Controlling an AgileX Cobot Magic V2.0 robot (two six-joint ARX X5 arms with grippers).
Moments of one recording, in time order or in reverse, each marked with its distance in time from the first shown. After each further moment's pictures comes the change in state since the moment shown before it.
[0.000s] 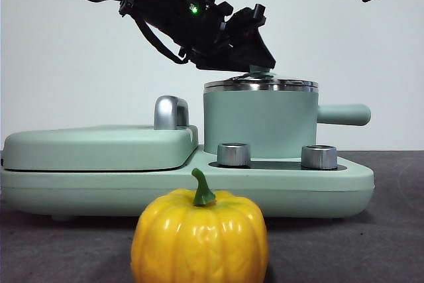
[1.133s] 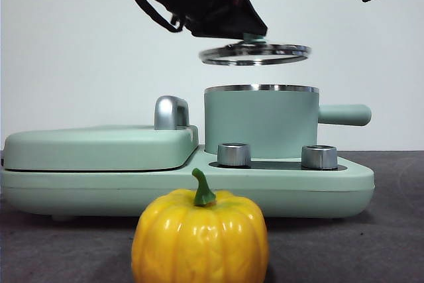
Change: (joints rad) left arm 0.002 -0.101 0.002 -0.002 -0.063 0.023; right arm 0.000 0.000 0.000 0.000 0.000 0.000
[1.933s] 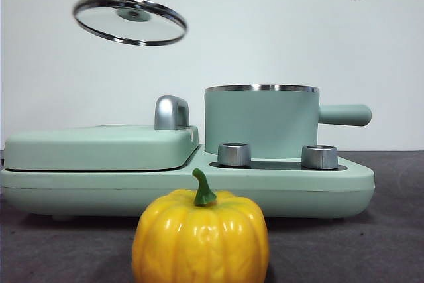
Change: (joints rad) left arm 0.296 -0.338 0.000 -0.496 -0.052 -0.052; right arm 0.068 0.001 0.000 0.000 0.000 0.000
